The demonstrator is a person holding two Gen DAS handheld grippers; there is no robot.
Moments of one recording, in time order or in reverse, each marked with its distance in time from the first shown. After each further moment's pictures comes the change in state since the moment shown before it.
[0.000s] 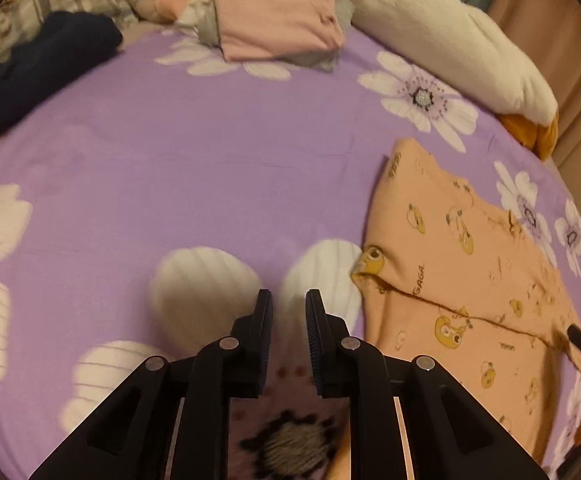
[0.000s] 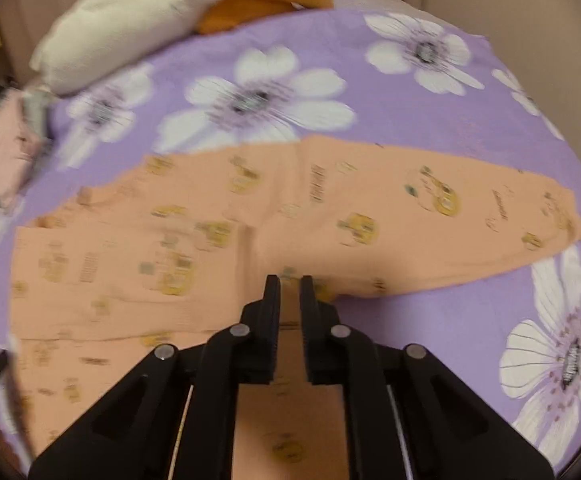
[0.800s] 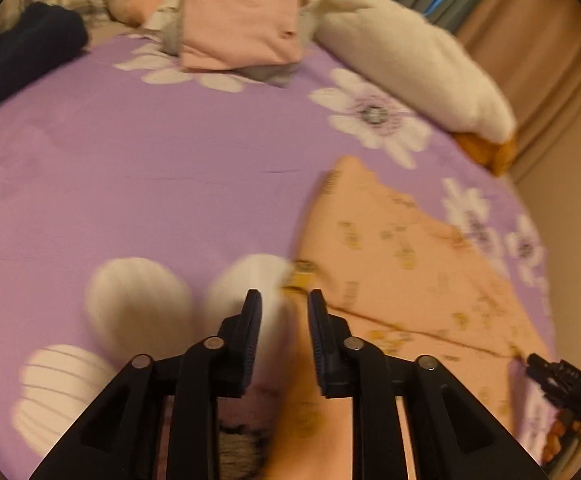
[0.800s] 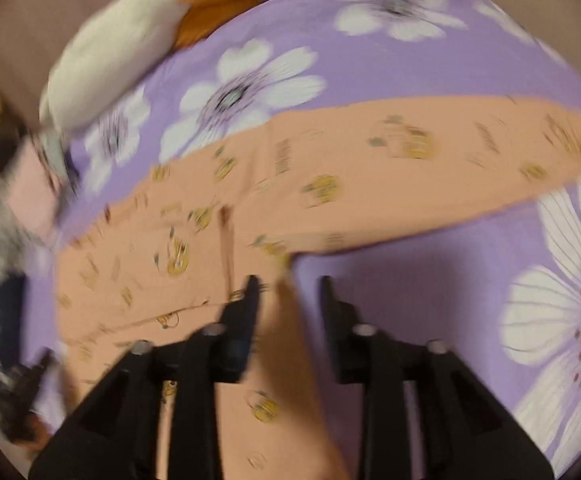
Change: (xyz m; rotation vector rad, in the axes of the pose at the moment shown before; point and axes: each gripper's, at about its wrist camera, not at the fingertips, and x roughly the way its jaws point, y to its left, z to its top) left arm 0.011 -0.028 0.000 -0.023 0.002 -0.234; right arm -0.015 -0.080 -0.027 0.237 0.059 0.152
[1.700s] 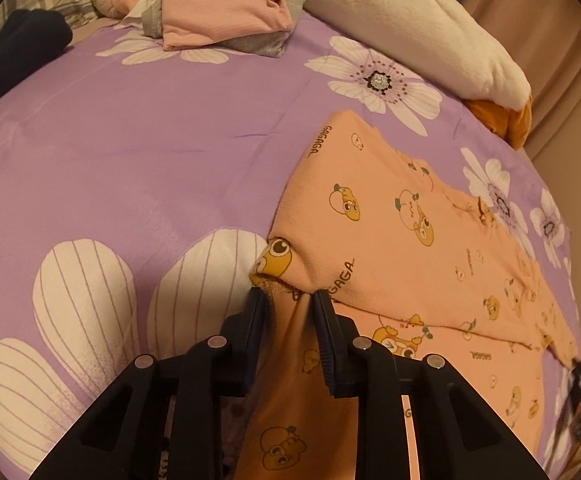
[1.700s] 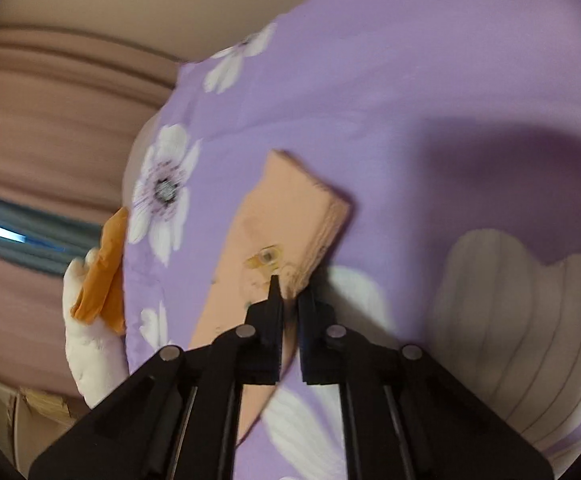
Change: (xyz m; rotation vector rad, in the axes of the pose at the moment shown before) left arm 0.034 -0.009 -0.011 0.070 0.038 0.127; right arm -0.020 -0.255 0.047 0.749 -0.355 0.163
